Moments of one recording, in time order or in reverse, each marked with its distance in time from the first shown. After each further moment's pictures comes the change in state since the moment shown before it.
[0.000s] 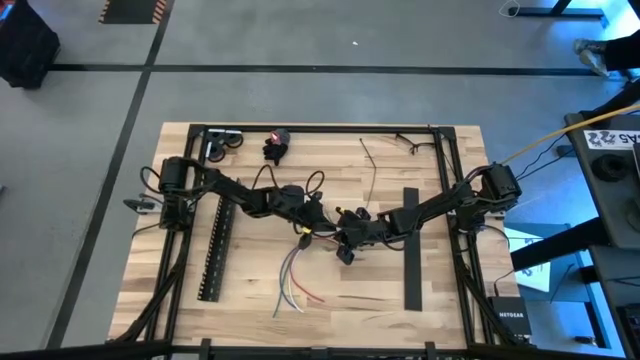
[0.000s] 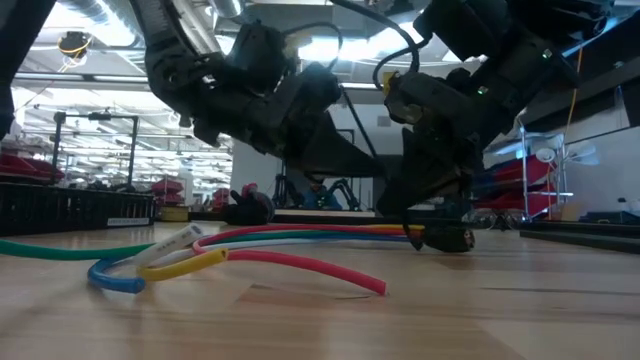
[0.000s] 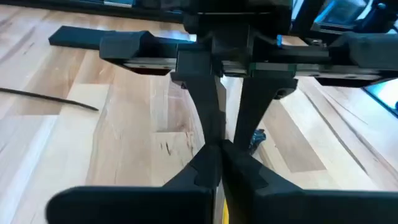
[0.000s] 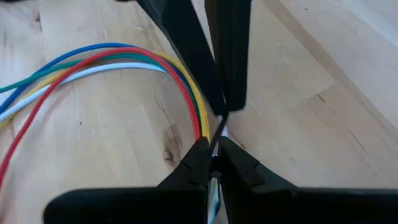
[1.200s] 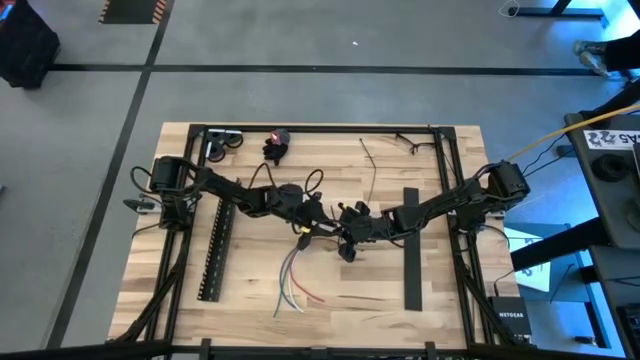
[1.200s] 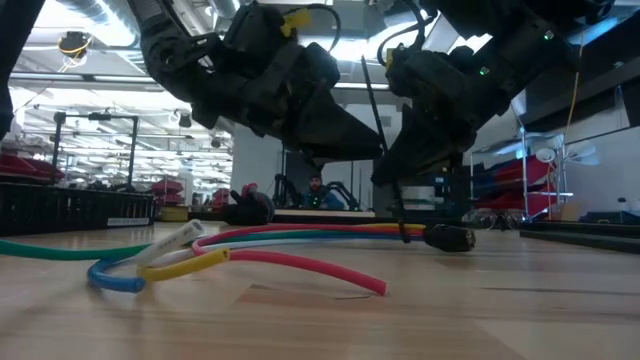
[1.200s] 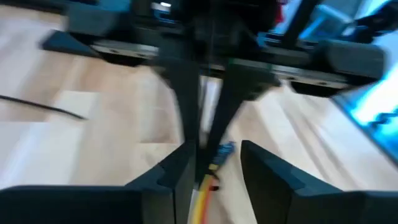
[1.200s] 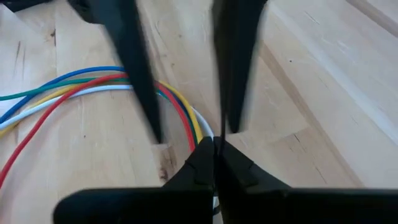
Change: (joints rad) left arm -0.009 -0.067 0.004 -0.057 0.000 -0.065; right arm 0.000 -0.068 0.001 -0.012 0.060 -0.135
